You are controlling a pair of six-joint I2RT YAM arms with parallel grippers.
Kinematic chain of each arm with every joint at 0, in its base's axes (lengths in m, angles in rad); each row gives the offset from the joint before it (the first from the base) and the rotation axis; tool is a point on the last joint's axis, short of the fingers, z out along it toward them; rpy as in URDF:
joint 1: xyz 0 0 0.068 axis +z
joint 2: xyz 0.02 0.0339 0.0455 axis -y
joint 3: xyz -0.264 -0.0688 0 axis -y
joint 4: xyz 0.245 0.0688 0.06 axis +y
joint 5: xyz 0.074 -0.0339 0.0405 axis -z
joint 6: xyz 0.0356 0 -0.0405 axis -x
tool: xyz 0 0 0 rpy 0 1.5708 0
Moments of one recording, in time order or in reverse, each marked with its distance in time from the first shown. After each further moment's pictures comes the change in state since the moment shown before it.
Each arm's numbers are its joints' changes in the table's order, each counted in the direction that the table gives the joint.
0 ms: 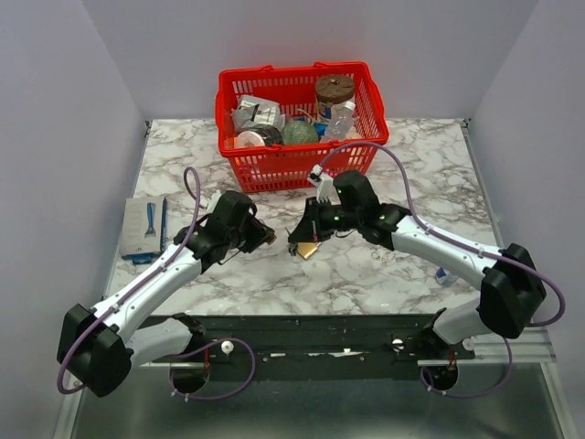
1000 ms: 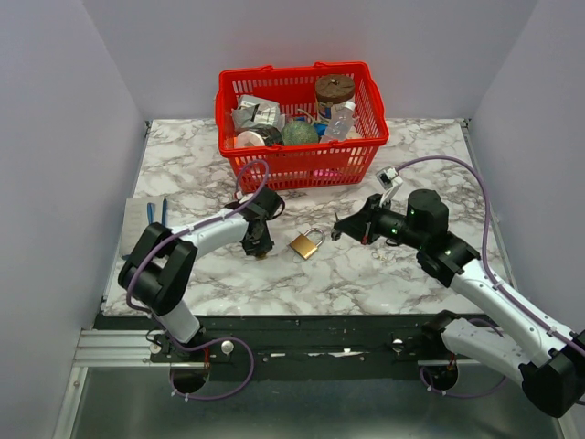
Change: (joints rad) left arm 0.001 -0.547 0.145 0.071 -0.103 -0.454; right arm -0.198 0.514 -0.287 -0.059 0.087 0.079
